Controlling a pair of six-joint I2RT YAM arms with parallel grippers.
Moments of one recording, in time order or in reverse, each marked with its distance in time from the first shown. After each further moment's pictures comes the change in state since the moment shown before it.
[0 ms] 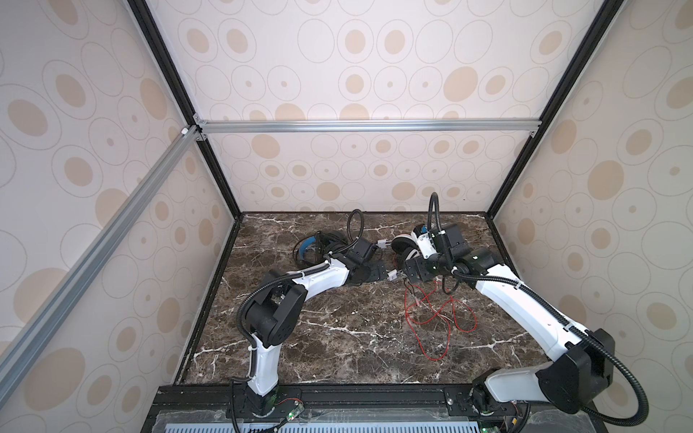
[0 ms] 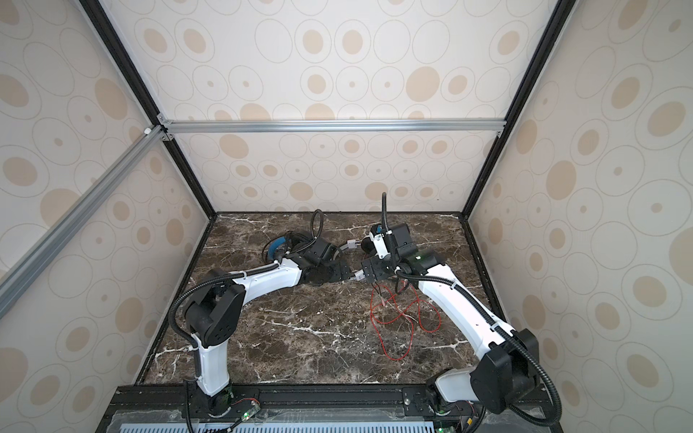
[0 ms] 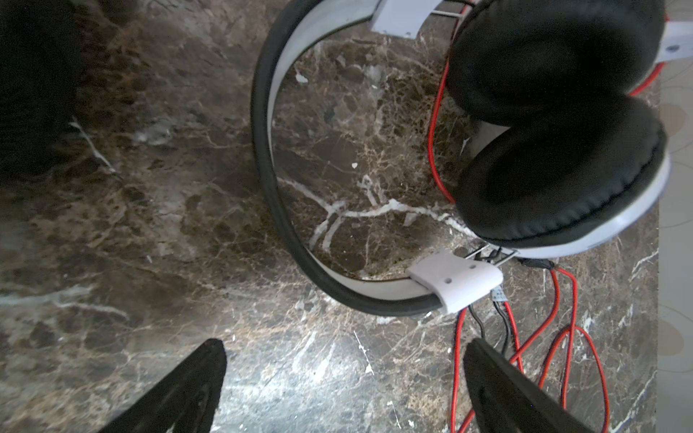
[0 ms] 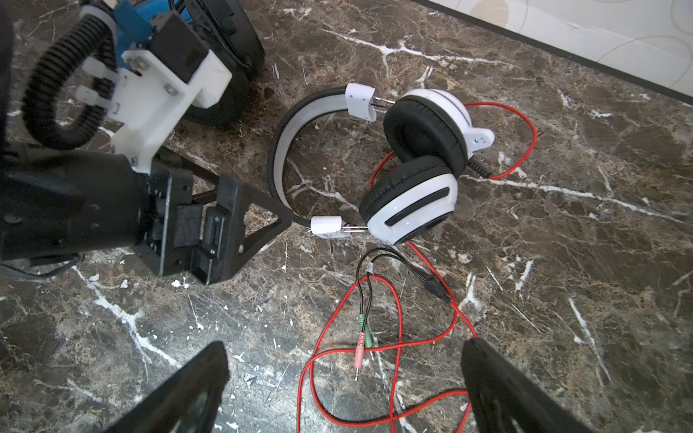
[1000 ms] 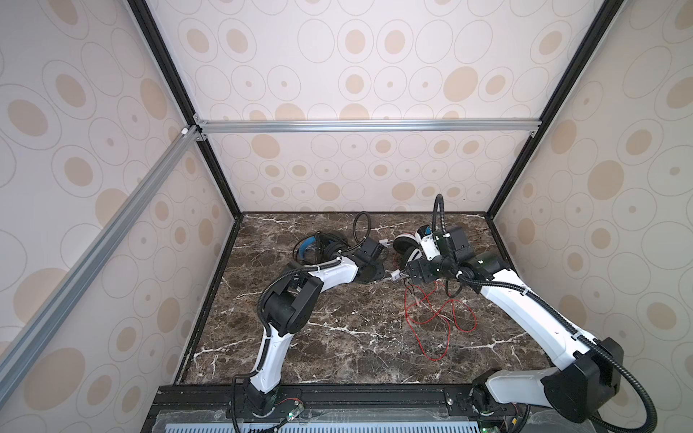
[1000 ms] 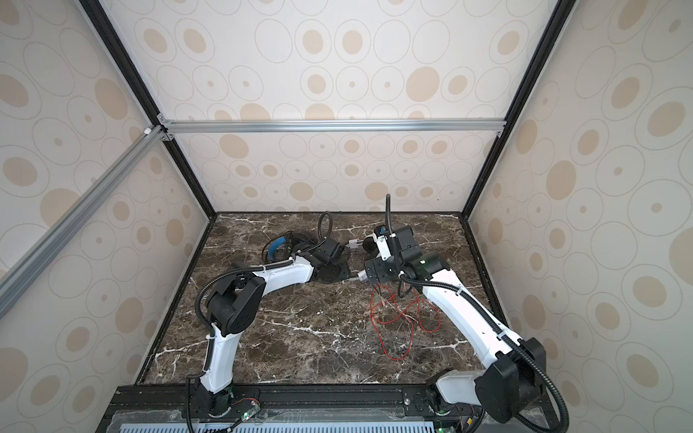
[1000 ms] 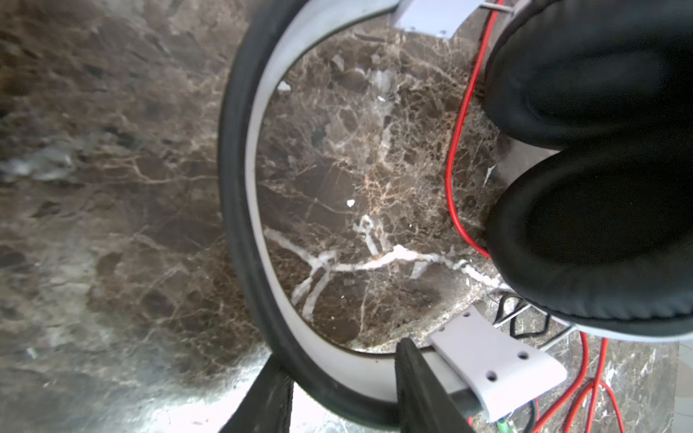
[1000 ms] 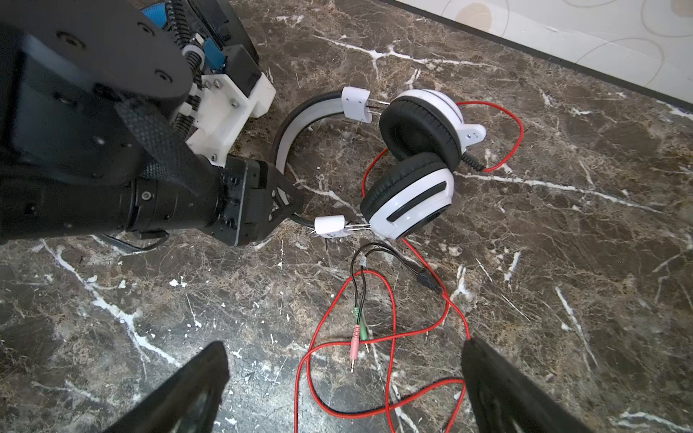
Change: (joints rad) left arm -0.005 0.162 0.126 0.021 0.007 -0.047; right arm -0.001 -0.047 -0.028 -0.002 0.023 0.011
